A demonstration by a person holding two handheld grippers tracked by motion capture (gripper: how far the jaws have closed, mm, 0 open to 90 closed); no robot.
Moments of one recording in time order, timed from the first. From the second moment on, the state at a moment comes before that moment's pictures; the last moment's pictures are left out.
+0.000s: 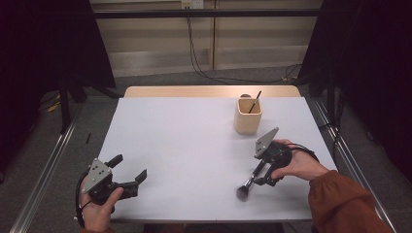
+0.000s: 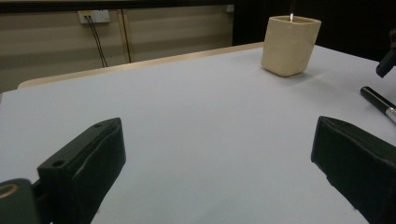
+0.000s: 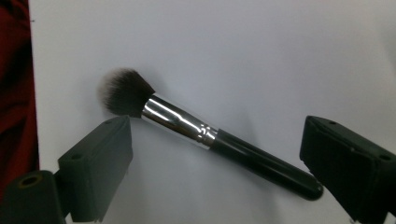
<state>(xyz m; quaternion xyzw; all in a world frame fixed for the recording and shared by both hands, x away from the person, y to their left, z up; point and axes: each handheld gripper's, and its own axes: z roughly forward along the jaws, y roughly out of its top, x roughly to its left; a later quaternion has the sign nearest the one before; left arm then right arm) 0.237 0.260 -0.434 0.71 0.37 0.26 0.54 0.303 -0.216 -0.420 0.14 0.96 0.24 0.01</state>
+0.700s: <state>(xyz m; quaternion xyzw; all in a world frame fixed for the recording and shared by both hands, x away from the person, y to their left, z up) 0.236 0.260 -0.434 0.71 0.37 0.26 0.54 0.302 -0.199 -0.433 0.08 0.98 0.18 0.00</state>
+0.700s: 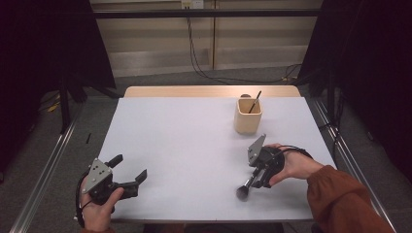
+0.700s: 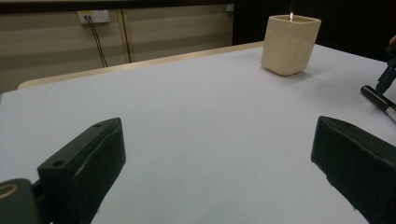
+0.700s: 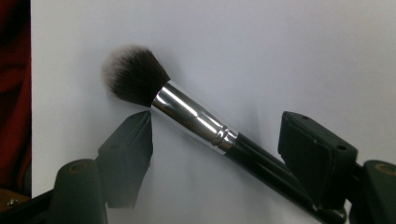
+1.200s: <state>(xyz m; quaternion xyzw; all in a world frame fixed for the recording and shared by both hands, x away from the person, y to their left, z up) 0.236 0.260 -0.434 0.72 0.37 0.26 0.54 0.305 -0.193 -0.444 0.05 0.99 0.16 -0.01</state>
